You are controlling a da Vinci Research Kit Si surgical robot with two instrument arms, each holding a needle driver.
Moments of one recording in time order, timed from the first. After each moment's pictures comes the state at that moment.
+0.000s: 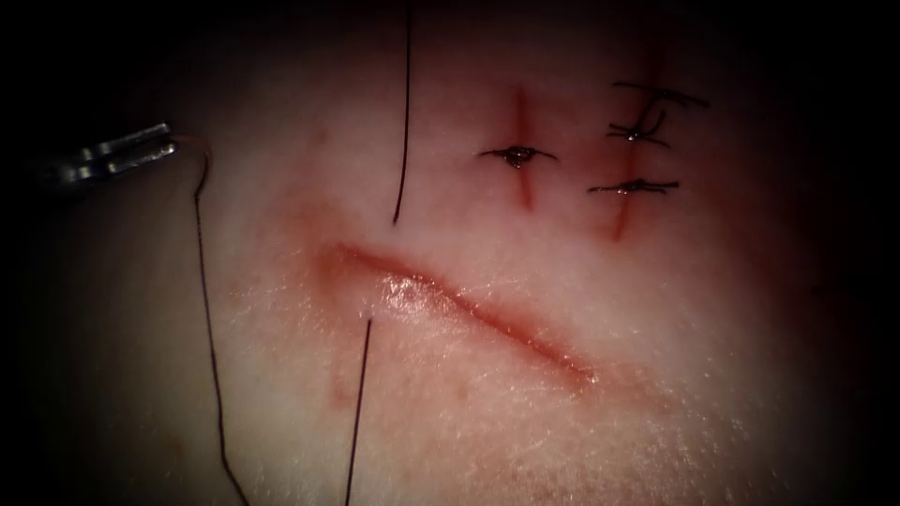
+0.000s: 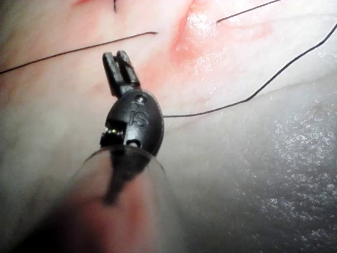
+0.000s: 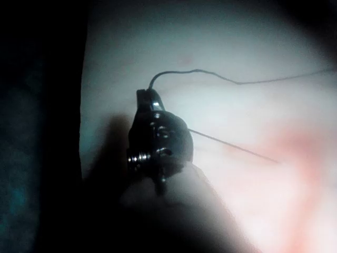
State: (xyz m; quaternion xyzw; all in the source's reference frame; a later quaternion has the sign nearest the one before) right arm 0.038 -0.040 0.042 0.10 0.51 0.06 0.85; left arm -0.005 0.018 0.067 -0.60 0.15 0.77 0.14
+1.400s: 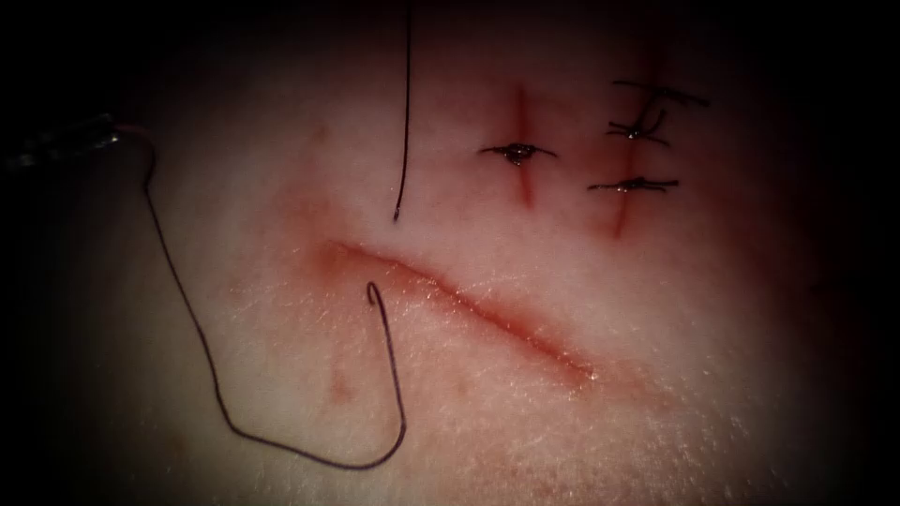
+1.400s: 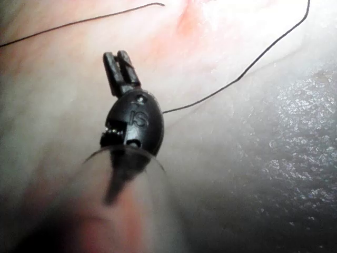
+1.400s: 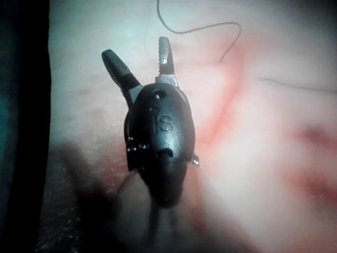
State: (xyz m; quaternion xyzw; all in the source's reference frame) right arm 0.018 -0.031 0.036 0.03 0.62 0.12 0.77; left arm 0.001 0.018 0.068 -0.59 0.16 0.78 0.15
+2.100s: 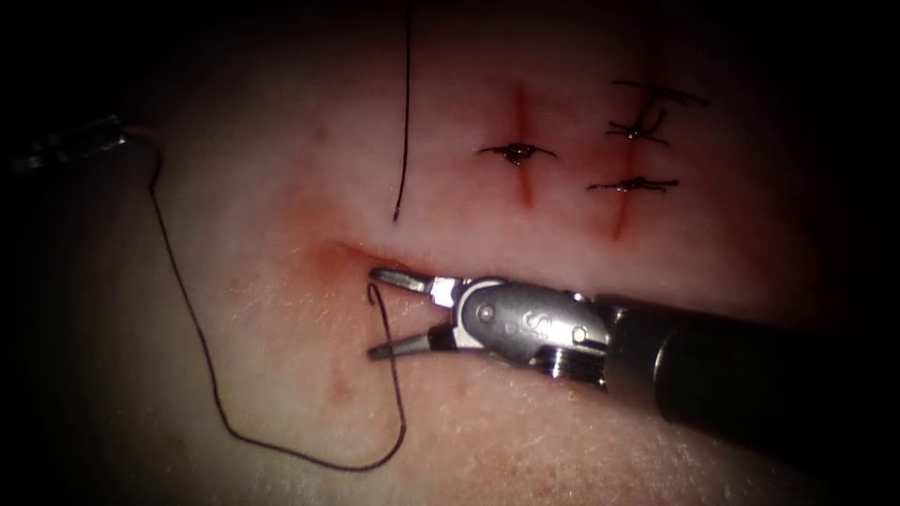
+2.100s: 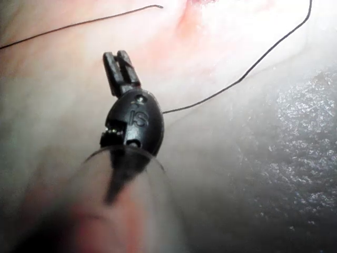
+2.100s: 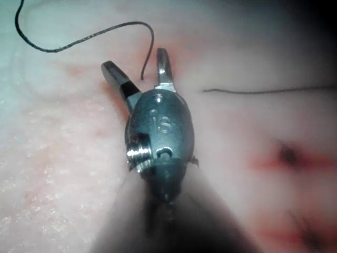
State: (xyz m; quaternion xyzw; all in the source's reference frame) right arm 0.033 -0.023 0.060 0.10 0.55 0.19 0.81; left arm 0.000 0.018 0.068 -0.59 0.16 0.78 0.15
